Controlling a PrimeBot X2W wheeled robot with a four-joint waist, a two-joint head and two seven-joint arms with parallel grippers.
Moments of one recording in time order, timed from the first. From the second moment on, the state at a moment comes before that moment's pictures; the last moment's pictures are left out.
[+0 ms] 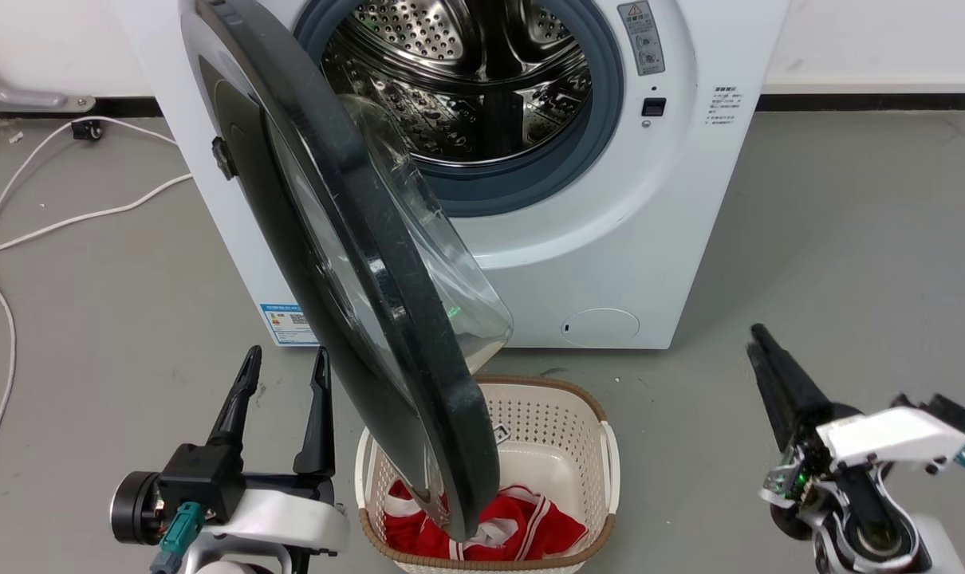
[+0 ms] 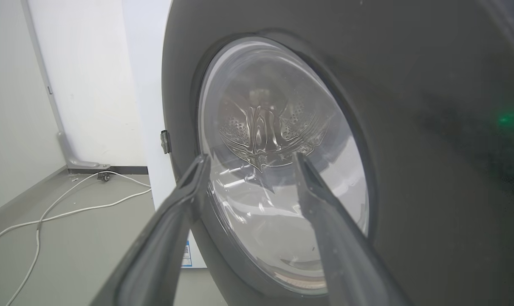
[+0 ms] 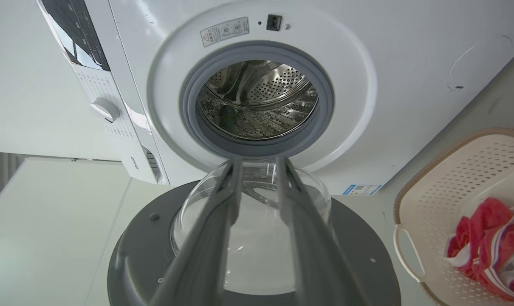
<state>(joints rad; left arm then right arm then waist) -0.04 0.05 -0.03 0.06 -0.11 -0.07 -0.26 -0.23 -0.05 -0.02 0.36 1.49 0.13 0.20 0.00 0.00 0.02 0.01</state>
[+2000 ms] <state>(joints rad) -0.05 0.05 -0.02 0.06 -0.10 -0.09 -0.26 0.08 -0.05 -0.08 -0.06 0.06 0.13 -0.21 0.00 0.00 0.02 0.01</state>
